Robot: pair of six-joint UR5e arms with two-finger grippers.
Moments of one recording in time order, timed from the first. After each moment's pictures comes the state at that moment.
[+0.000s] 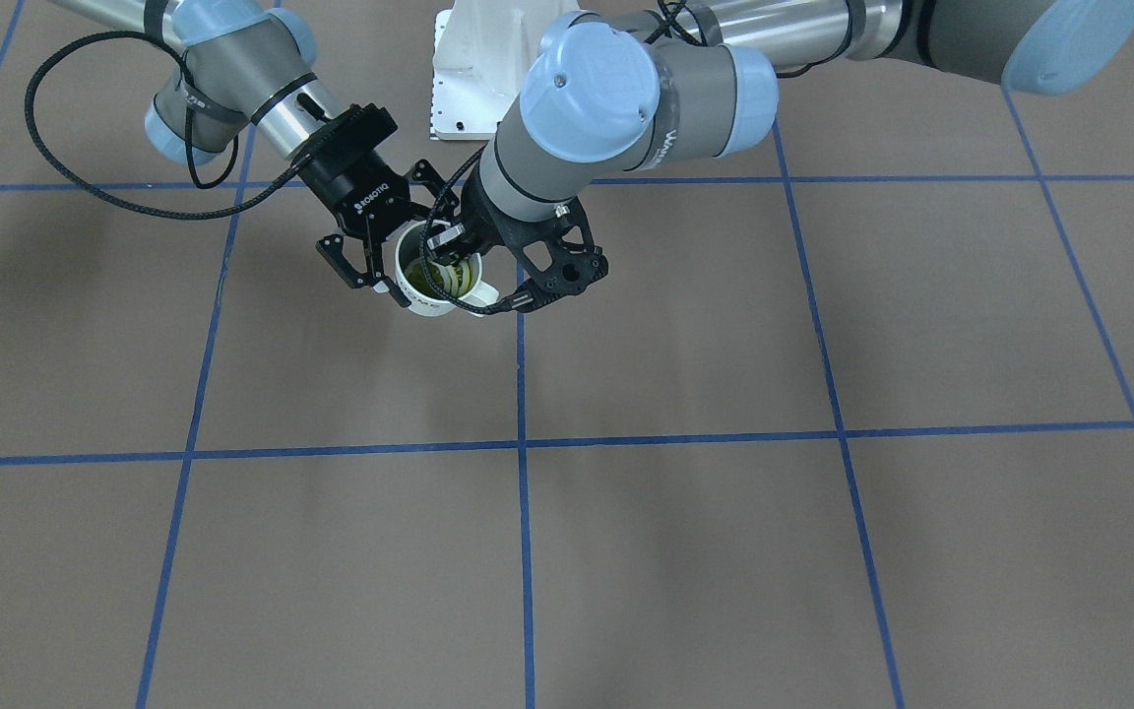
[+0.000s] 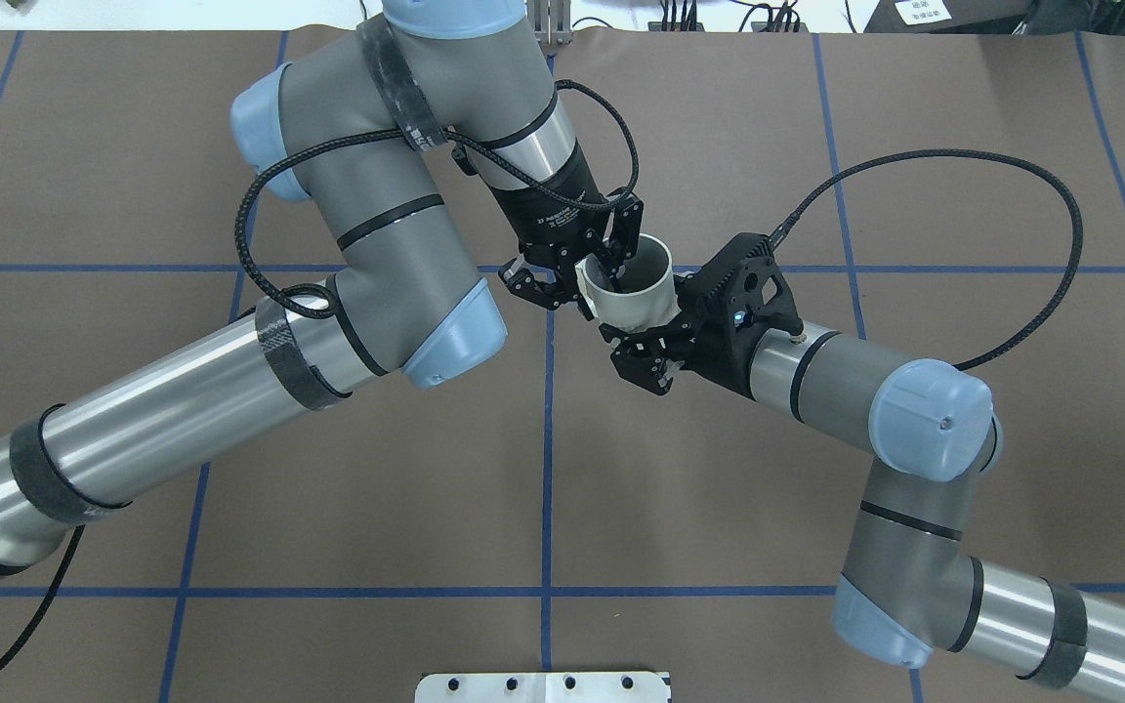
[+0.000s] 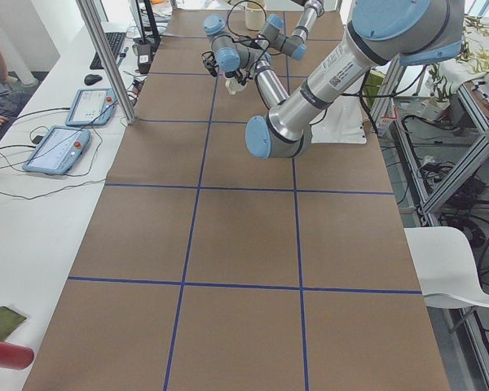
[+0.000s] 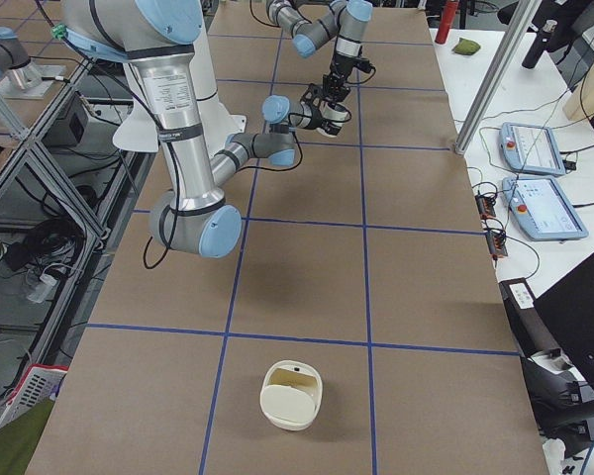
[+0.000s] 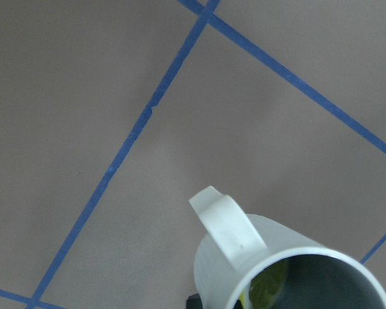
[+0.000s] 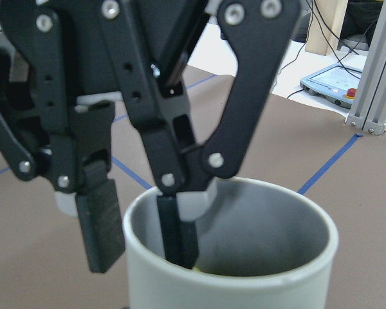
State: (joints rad) left arm -0.69 -2.56 -1.43 -1.69 -2.40 -1.76; right arm 0.44 -1.25 1.77 -0.55 1.41 0.55
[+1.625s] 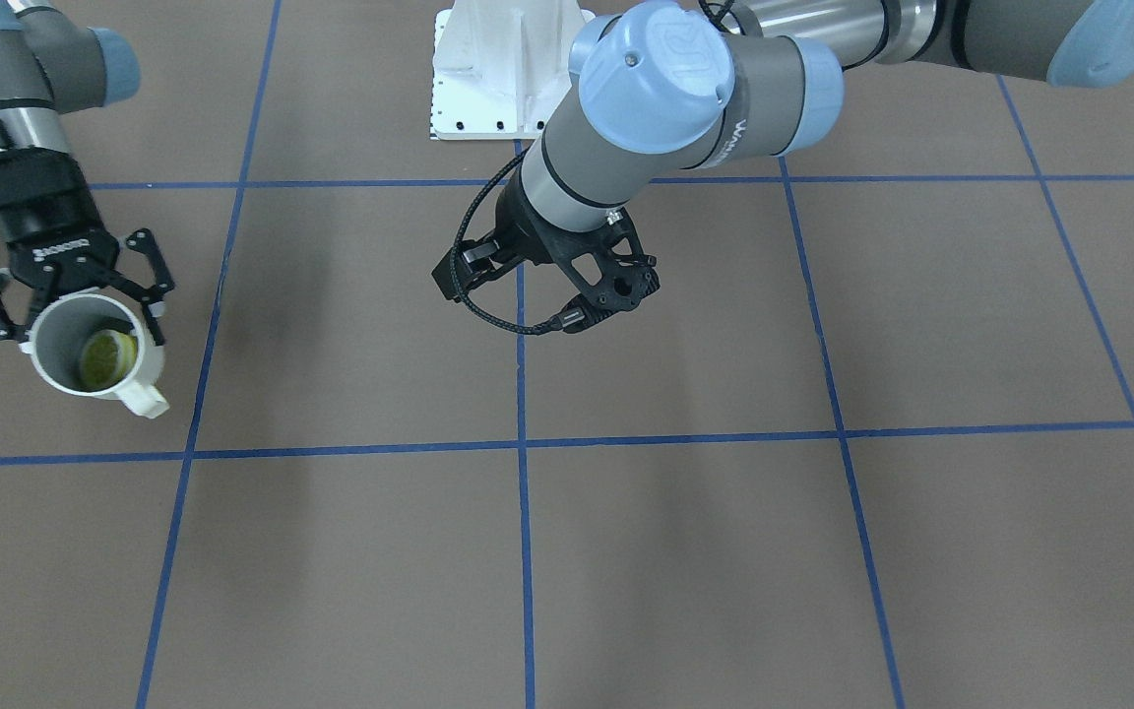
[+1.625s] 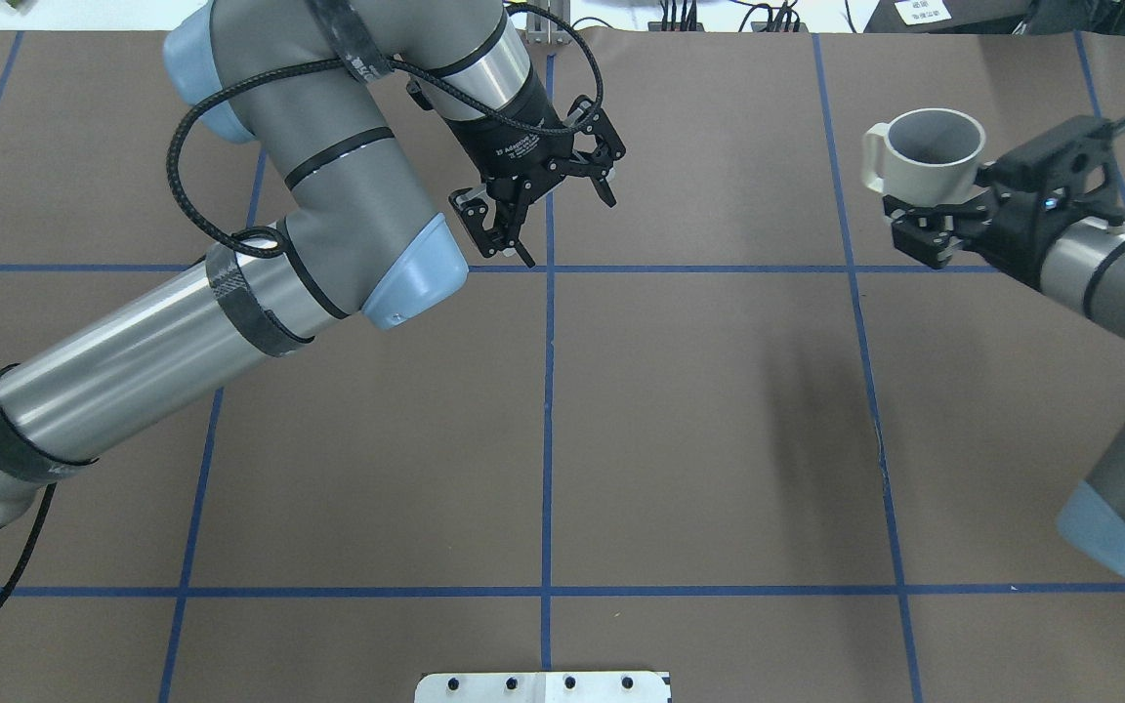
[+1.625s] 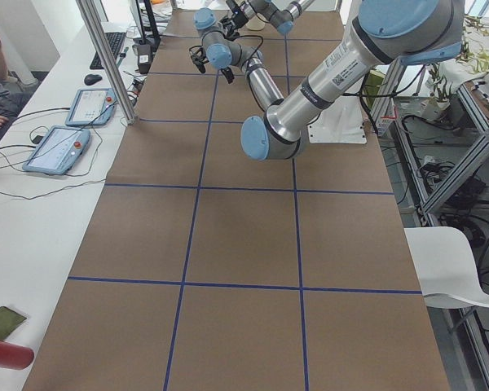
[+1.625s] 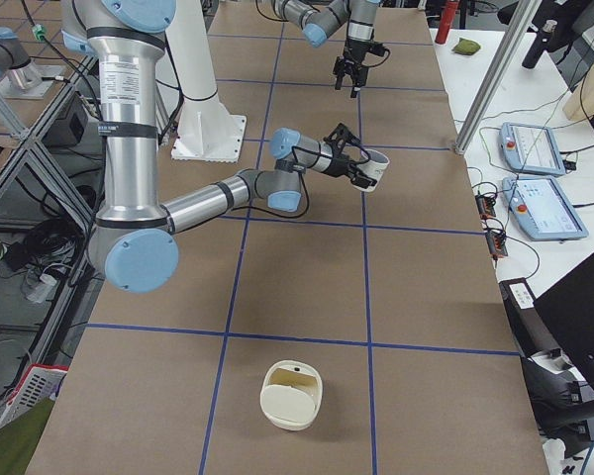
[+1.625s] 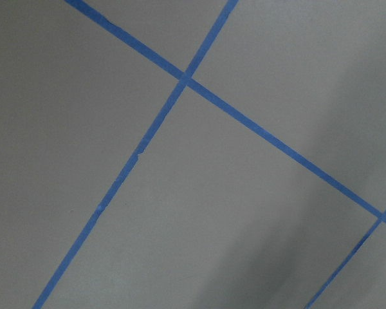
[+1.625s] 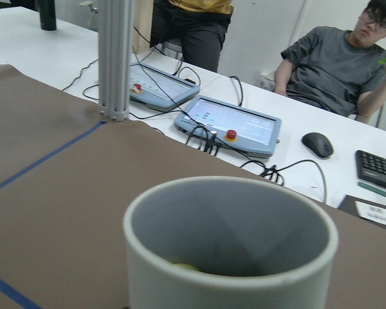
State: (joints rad) left arm -0.77 -2.55 -1.45 -1.69 -2.39 -1.76; right arm 0.80 -1.63 1.89 -0.53 1.41 0.58
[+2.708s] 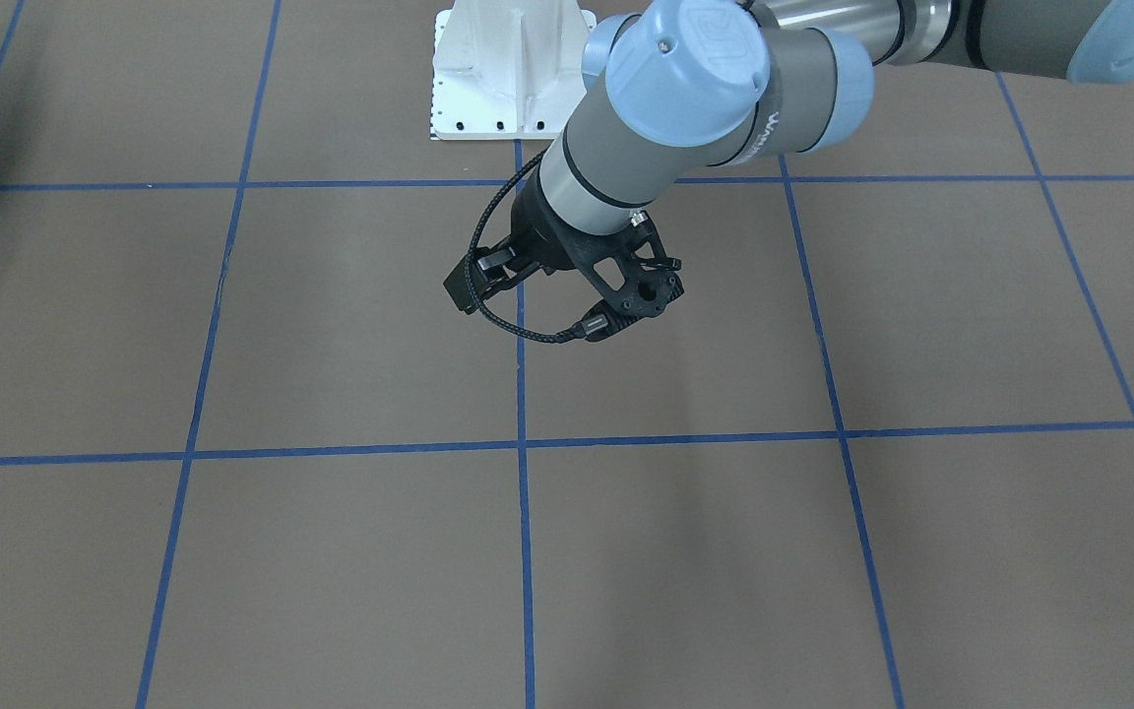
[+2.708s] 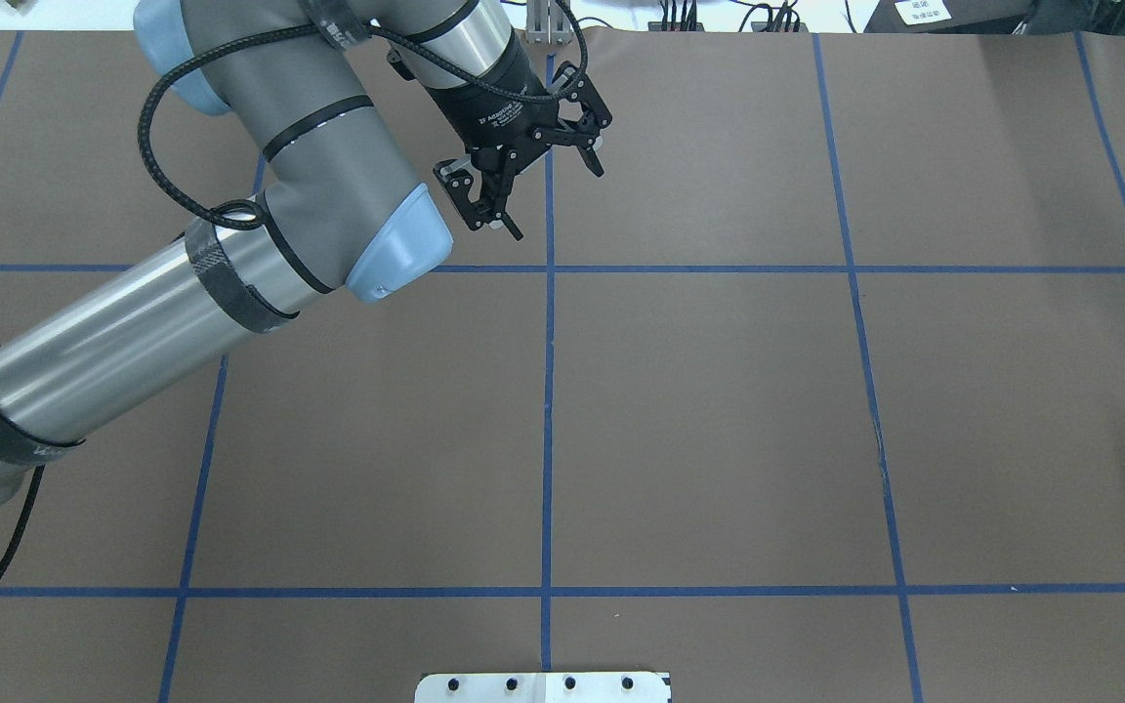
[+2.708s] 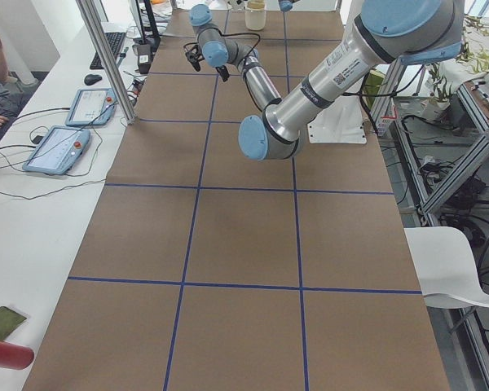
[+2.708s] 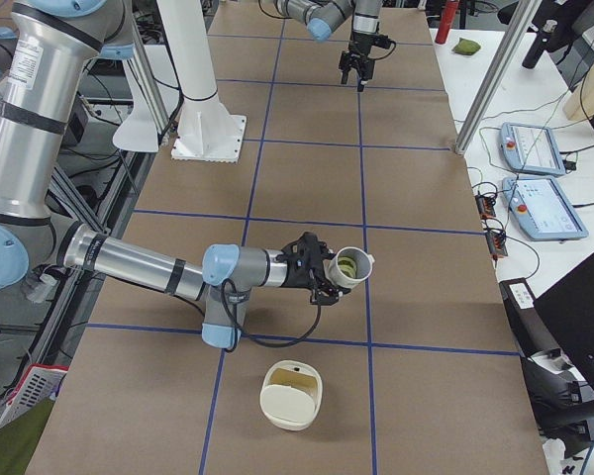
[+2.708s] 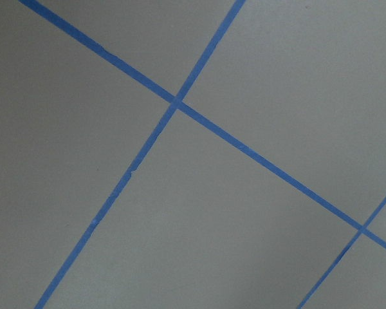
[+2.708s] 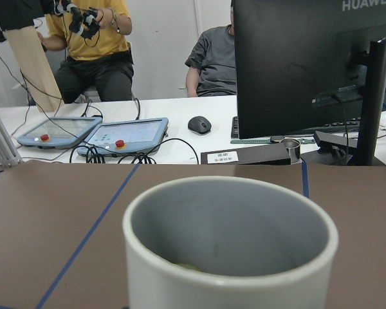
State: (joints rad) left arm -0.81 -2.55 -1.46 -1.69 -2.38 -1.76; right arm 1.31 -1.90 1.48 0.25 1.88 0.90
